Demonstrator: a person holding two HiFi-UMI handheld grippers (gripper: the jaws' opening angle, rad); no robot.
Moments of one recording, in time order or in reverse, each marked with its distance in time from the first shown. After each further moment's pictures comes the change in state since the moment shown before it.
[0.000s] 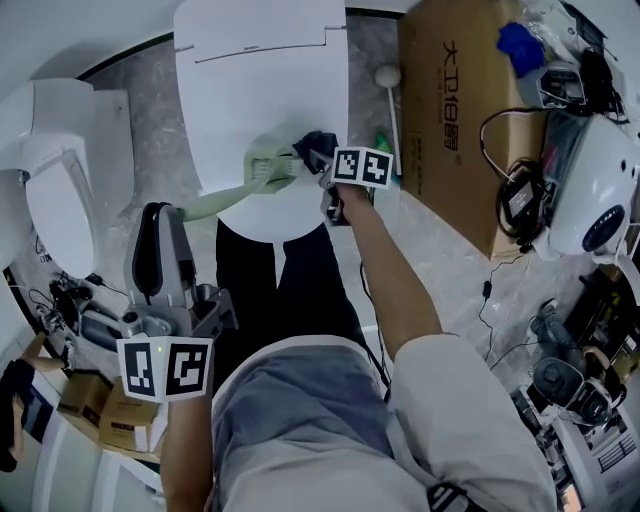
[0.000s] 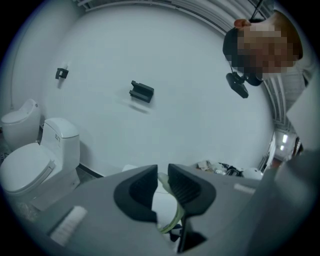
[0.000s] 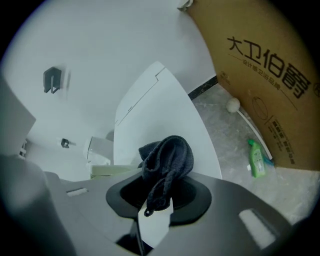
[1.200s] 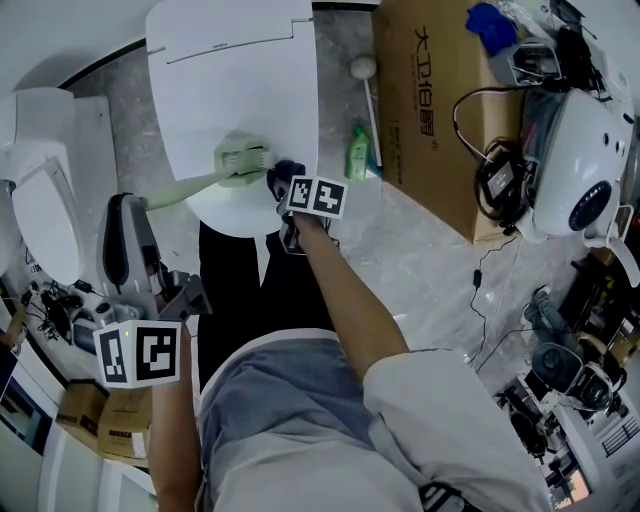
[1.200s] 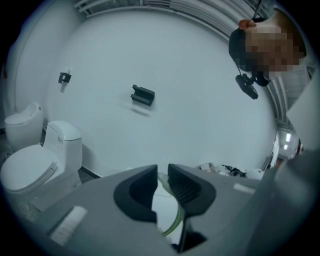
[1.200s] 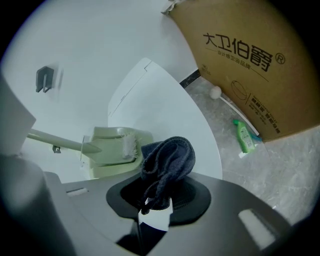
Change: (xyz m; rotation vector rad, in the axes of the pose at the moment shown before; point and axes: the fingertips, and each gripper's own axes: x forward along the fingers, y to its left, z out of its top) left arm -0.001 -0.005 0.002 0.004 -0.040 0.034; right arm -0.016 0.001 -0.086 0.127 0.007 -0.096
